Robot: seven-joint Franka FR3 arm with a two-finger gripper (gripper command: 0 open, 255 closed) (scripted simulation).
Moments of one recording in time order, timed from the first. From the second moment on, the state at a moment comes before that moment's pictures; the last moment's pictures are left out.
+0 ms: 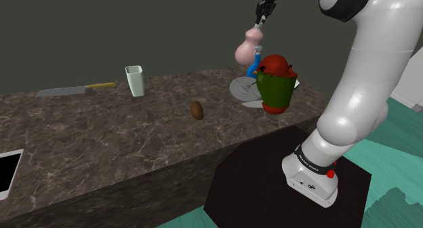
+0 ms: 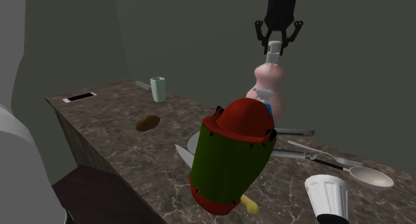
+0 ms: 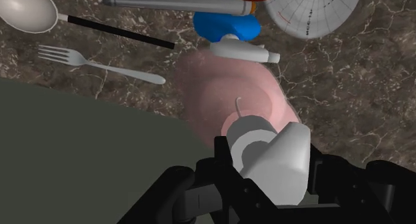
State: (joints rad) arm -0.25 0.34 -0.43 -1.37 0.21 1.76 -0.60
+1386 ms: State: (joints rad) arm -0.02 -0.01 -0.33 -1.71 0.04 1.80 -0.29
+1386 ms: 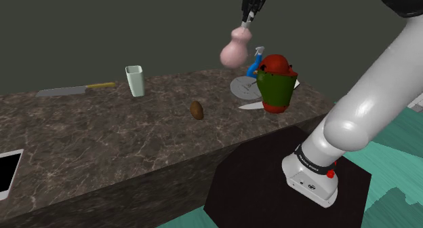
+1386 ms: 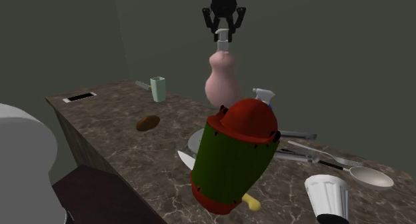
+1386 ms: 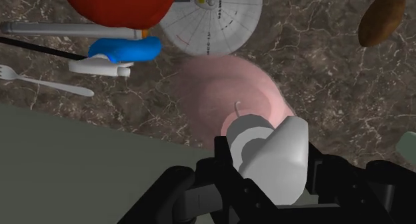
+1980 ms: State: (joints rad) arm 0.08 -0.14 -0.20 -1.85 0.00 1.82 -0.05
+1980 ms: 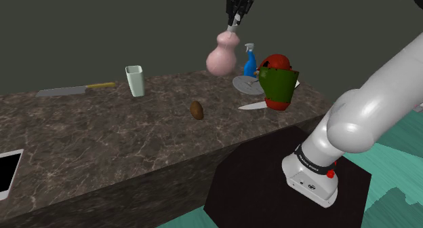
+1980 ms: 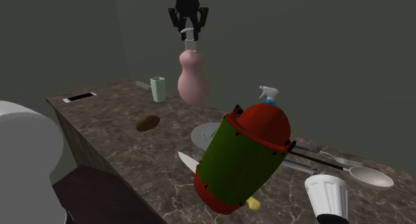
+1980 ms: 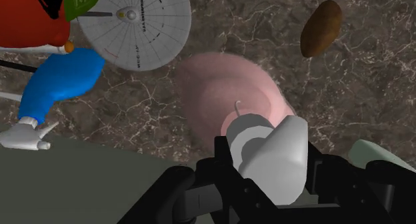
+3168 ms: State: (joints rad) arm 0.25 -0.16 0.06 -1.88 -0.01 1.82 0.39
